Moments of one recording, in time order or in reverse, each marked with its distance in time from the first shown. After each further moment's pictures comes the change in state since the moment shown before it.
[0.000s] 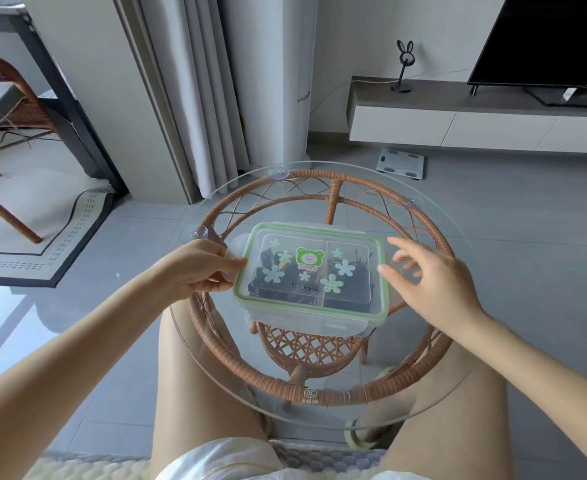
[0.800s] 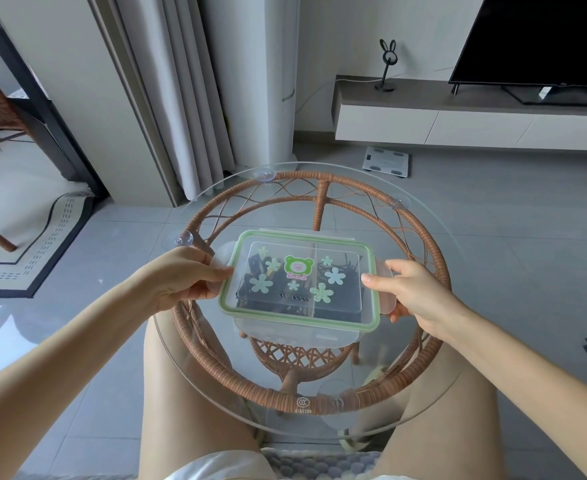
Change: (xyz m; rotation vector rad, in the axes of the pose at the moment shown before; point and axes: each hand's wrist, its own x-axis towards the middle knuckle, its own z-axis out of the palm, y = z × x) left_hand -0.002 0.005 0.000 -0.051 -0.048 -0.025; right_hand 0.009 -0.005 0.015 0.698 -0.355 0.763
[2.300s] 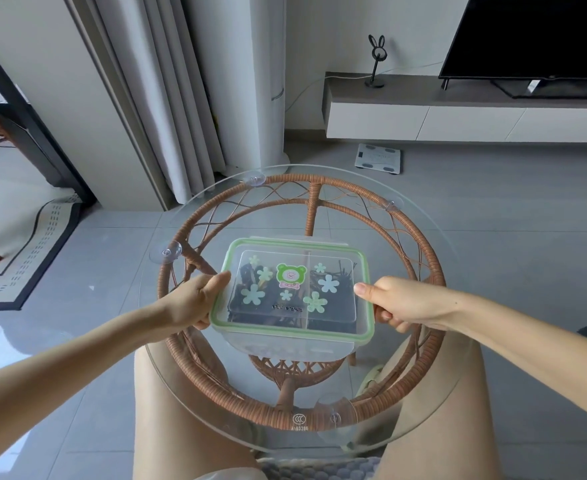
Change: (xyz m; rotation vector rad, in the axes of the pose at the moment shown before) left_hand 0.025 -0.030 0.009 0.522 -0.102 0.263; right_hand 0.009 -0.019 -0.011 -0.508 -0.435 0.065
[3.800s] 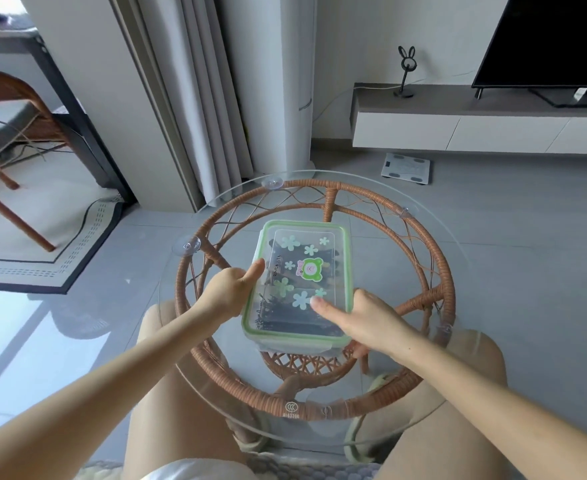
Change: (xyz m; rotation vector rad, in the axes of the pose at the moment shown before) left_hand -0.003 0.038 0.045 0.060 0.380 -0.137; right_hand 0.001 -0.003 0.053 -0.028 0.374 -0.203
